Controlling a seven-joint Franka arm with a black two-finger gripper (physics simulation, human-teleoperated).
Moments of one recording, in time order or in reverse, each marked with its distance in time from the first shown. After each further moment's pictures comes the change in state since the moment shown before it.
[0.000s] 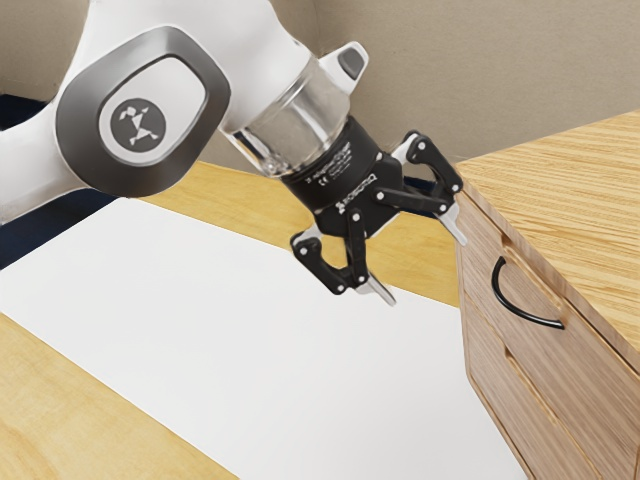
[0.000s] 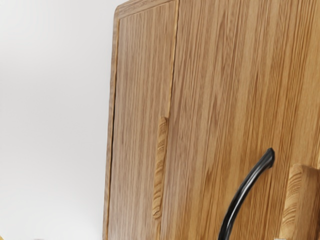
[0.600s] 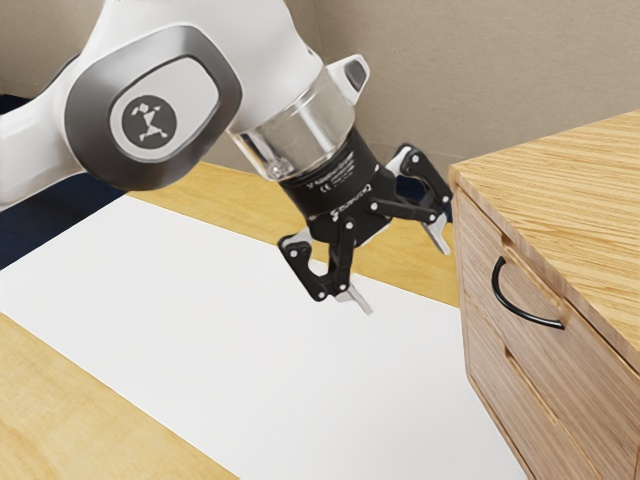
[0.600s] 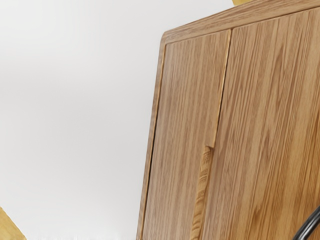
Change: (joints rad) arm 0.009 0.026 -0.006 0.037 0.083 -0.103 -0.091
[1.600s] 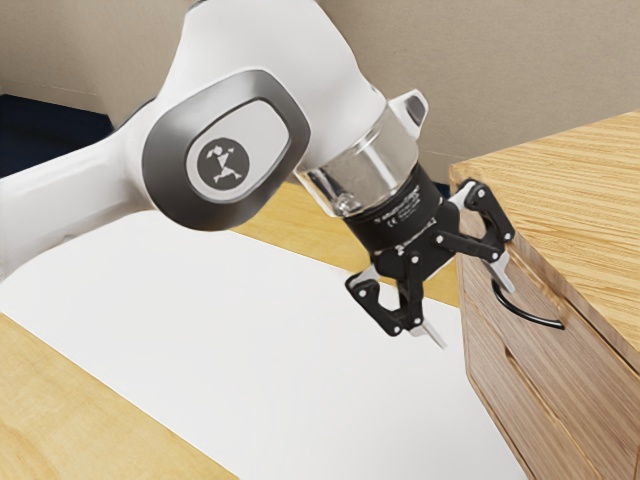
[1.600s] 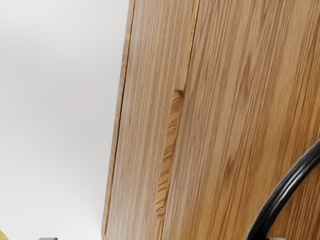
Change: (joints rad) arm -0.010 0.070 -0.035 -0.019 -0.099 0.112 -0.011
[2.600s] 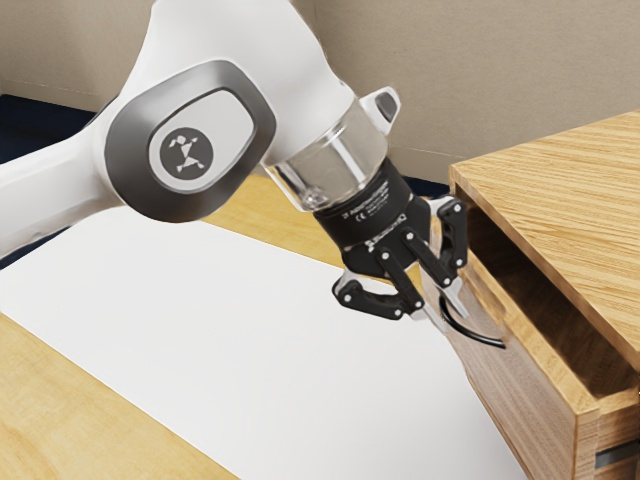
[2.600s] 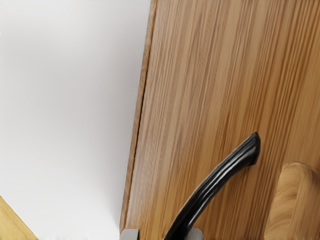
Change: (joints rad) arm 0.005 -0.049 0.014 -0.031 -0.002 -0.037 0.006
